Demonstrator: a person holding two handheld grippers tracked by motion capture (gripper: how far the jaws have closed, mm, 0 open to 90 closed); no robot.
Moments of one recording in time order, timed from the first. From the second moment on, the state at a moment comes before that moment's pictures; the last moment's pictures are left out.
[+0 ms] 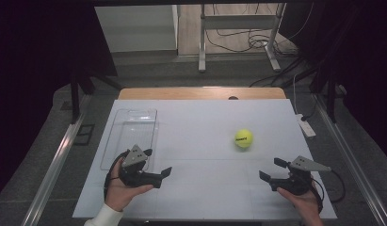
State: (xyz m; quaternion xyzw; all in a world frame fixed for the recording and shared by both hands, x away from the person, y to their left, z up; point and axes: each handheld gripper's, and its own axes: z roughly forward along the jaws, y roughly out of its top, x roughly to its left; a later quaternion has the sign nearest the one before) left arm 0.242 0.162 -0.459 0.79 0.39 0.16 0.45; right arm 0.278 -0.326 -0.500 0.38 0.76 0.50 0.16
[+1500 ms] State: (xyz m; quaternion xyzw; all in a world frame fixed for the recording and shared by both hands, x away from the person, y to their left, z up) left arm 0.273 0.107 -0.449 0.81 0.34 0.14 0.45; right arm 0.278 -0.327 -0.503 0.38 0.76 0.50 0.16
